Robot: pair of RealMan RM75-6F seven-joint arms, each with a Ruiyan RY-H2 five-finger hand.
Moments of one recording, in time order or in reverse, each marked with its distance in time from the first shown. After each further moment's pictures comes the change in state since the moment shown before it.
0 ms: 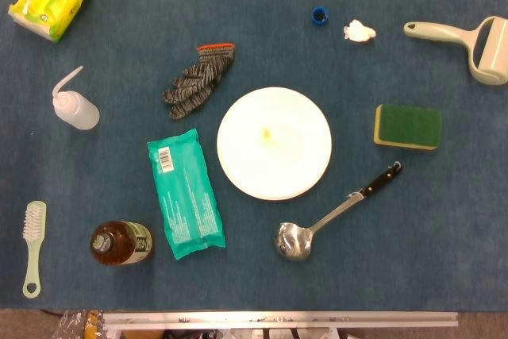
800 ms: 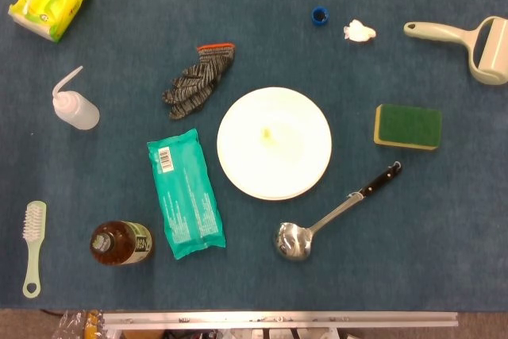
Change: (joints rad) left arm -0.005 0.023 0.005 0.007 0.016 -0.009 -0.029; right arm 0.071 0.056 0.012 -0.161 -0.005 -0.102 -0.074
